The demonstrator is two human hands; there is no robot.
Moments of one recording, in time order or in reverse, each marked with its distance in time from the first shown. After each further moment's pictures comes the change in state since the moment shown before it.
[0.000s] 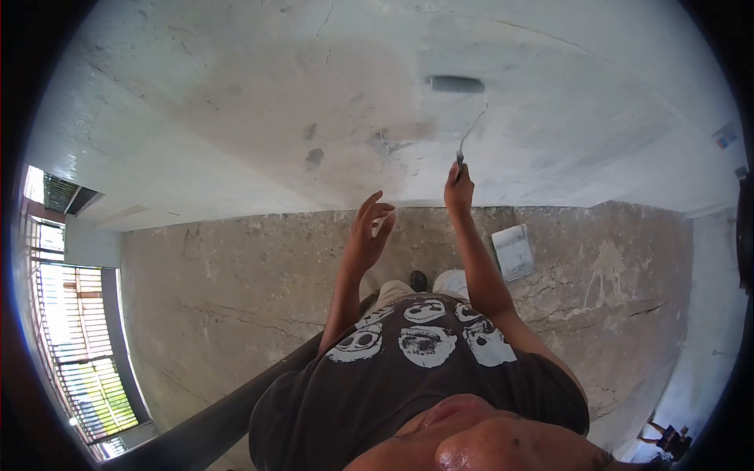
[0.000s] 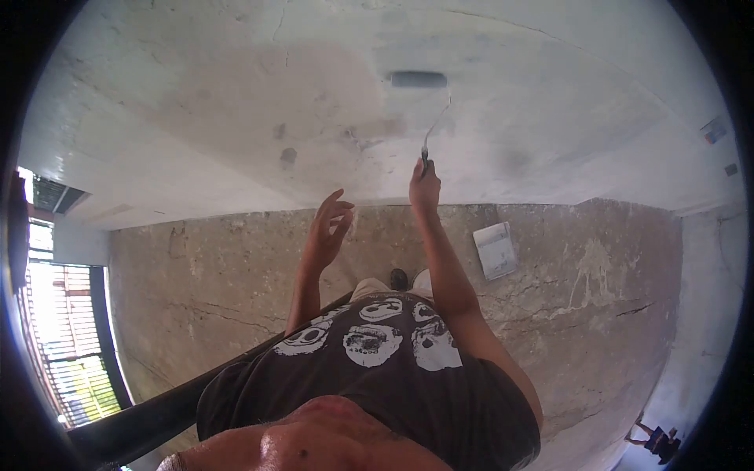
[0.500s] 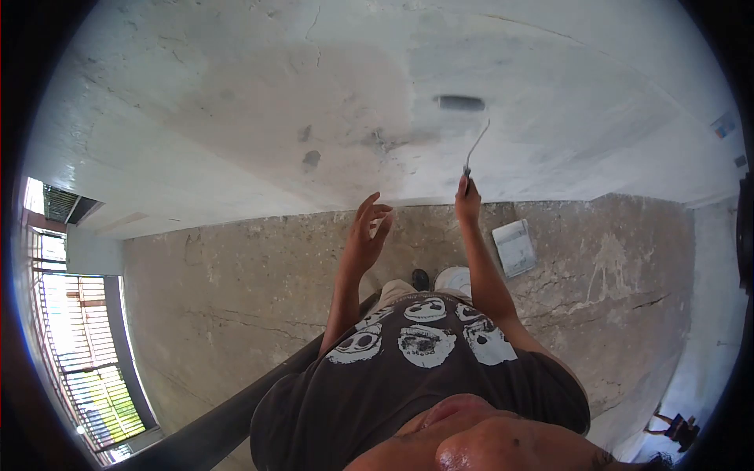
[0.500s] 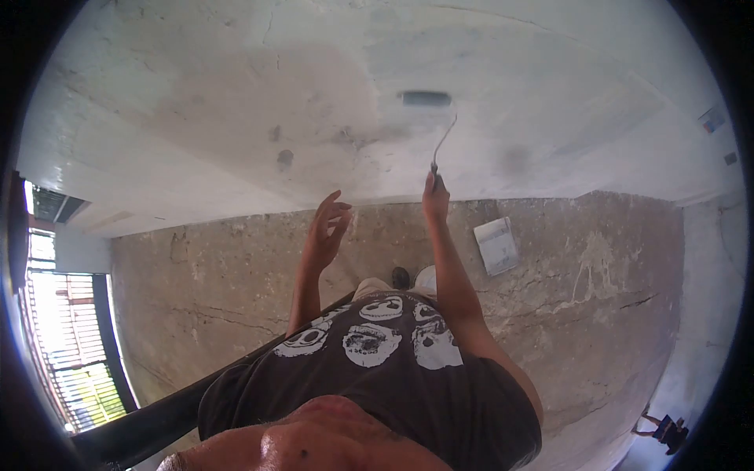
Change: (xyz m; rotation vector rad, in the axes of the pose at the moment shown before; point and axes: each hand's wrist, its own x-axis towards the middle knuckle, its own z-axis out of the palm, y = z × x) left_hand 0.001 -0.010 0.003 0.019 -0.012 0.025; right_hand -0.013 0.086 -0.002 -0.027 0.015 0.004
